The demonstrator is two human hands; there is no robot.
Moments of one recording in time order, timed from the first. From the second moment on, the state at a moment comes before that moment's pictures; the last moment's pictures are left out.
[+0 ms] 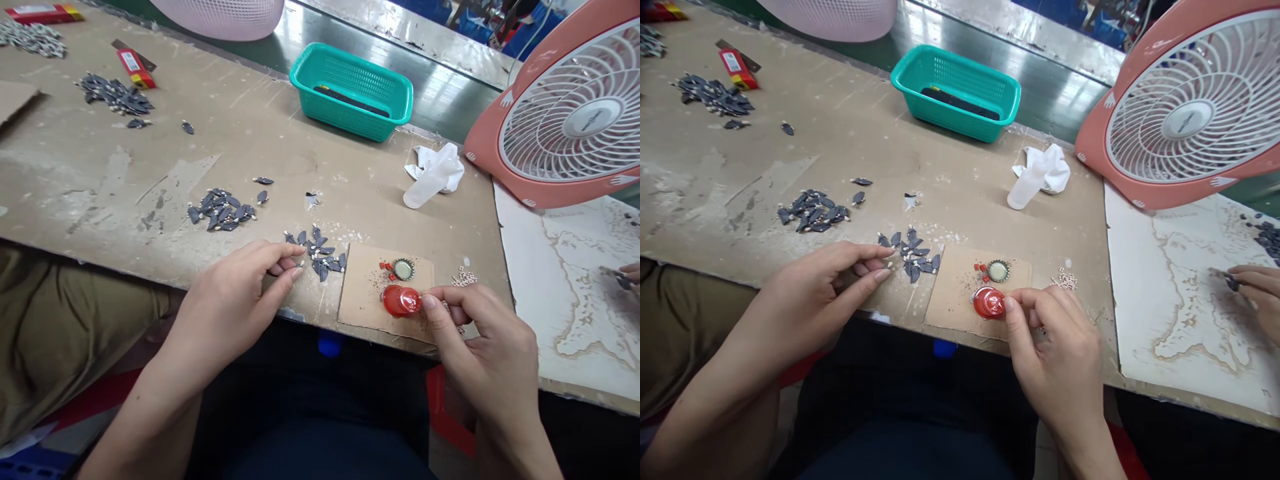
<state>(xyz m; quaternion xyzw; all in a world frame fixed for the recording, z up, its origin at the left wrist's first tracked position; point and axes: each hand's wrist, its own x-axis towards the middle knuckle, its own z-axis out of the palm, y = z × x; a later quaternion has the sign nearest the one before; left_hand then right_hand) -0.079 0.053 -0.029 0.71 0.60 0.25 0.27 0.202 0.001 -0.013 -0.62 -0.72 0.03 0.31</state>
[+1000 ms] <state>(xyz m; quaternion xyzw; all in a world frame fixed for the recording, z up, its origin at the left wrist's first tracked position) -0.039 0.027 -0.019 0.44 0.40 0.45 0.67 0.212 -0.011 -0.039 -0.67 -0.69 -0.01 0.27</state>
